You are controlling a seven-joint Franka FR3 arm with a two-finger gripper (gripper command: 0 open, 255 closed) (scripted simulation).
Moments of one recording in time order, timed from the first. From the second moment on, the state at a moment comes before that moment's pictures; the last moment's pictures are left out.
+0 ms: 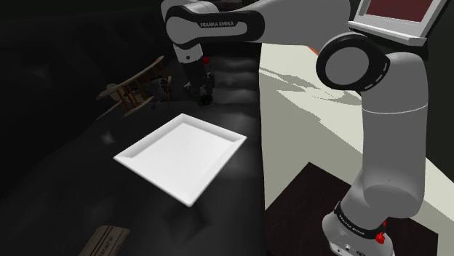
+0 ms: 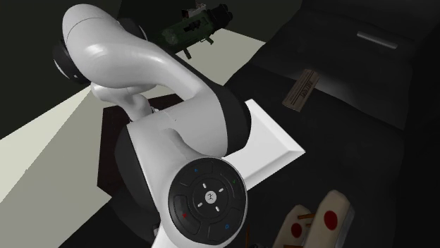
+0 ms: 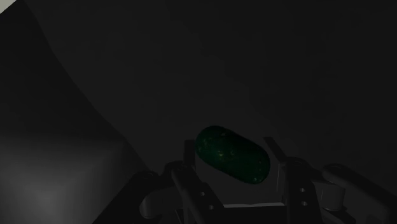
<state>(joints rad) 0.11 0.42 0.23 -1.23 -0.18 1.41 0.27</state>
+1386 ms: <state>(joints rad) 0.19 0.56 0.23 -0.75 -0.22 1.08 0.26</state>
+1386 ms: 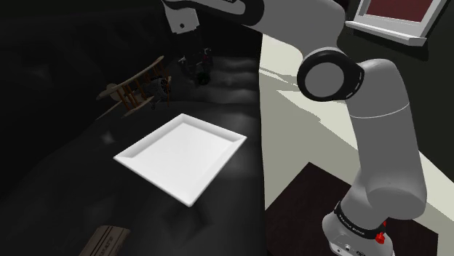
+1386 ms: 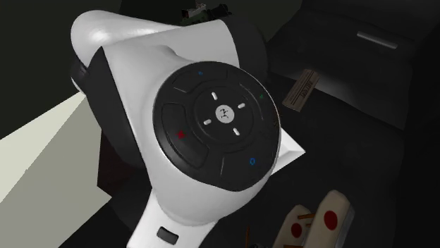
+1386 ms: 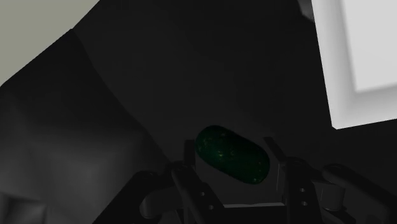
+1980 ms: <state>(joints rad) 0.25 0.35 0.29 -1.10 -0.14 1.20 0.45</state>
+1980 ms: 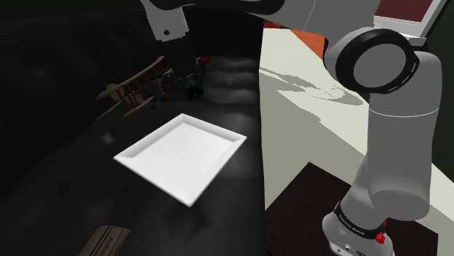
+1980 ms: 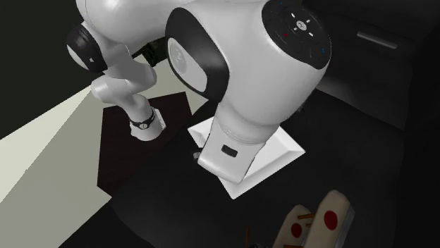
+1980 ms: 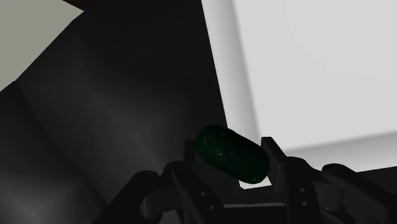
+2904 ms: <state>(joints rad) 0.37 0.24 0.38 -1.33 -0.08 1.31 0.68</state>
